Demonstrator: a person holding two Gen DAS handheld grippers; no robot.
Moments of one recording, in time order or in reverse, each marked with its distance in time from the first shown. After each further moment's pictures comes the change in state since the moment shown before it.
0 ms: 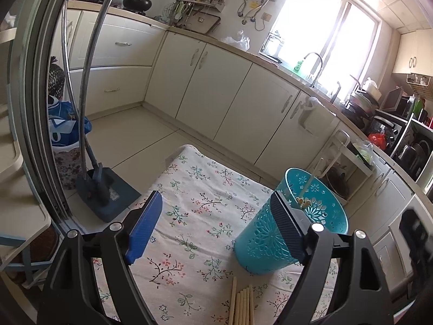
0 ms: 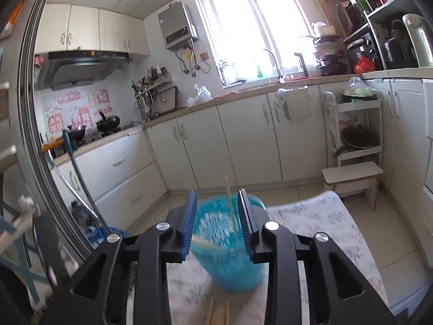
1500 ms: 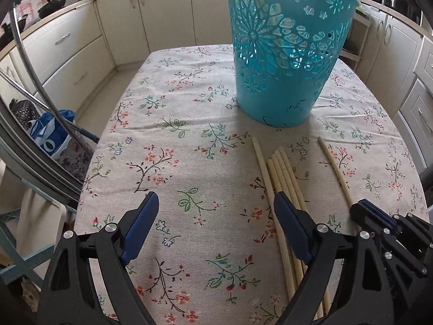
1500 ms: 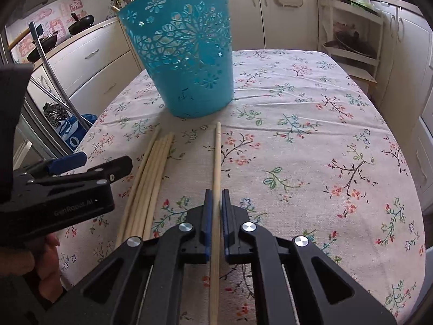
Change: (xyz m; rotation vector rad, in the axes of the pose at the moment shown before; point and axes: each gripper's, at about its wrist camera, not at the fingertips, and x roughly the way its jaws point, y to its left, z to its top) left arm 0.045 -0.028 -0.118 0.505 0.466 0.116; right arm 0.043 -0.043 -0.163 -0.025 0.574 -0.088
